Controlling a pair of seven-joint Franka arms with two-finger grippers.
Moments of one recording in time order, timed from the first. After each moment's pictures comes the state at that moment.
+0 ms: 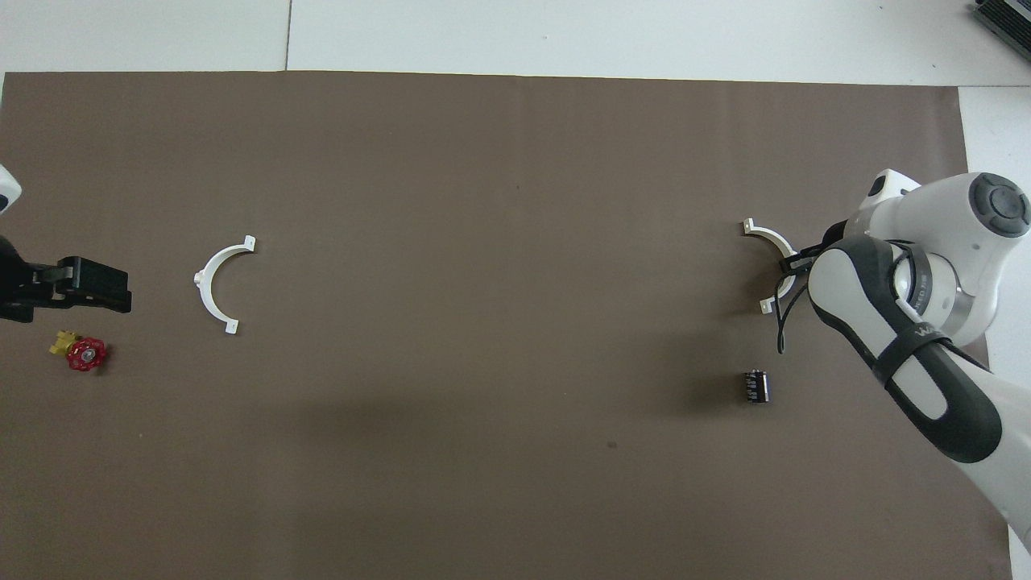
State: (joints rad) left arm 0.07 -0.09 -0.12 -1.70 0.01 1.53 -0.09; right arm 0.01 0.37 -0.11 -1.96 0.17 2.34 -0.51
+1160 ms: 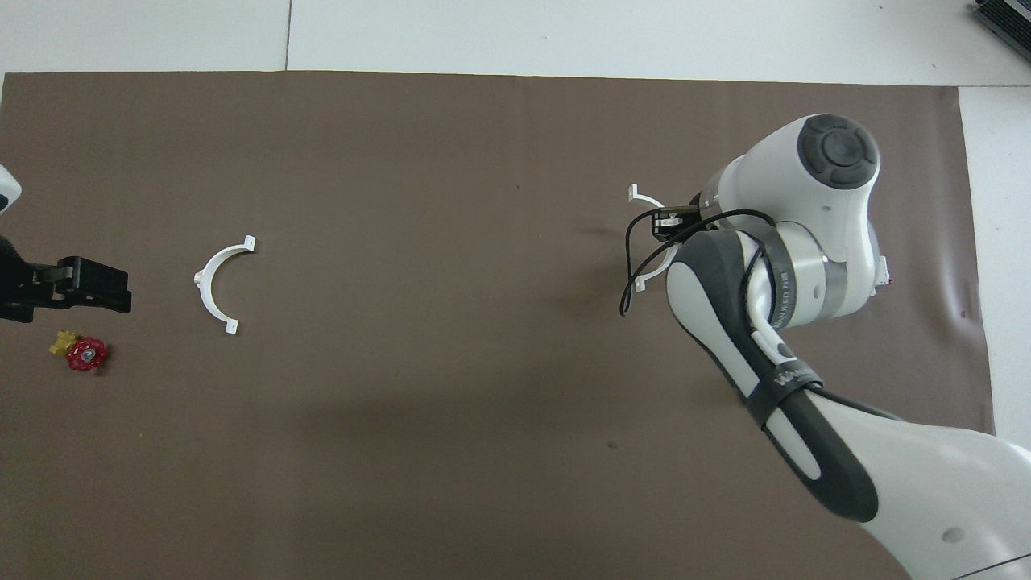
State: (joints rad) left arm 0.07 -0.09 -0.12 -1.70 0.01 1.53 -0.09; right arm 0.43 0.40 -0.09 -1.75 0.10 2.19 0.38
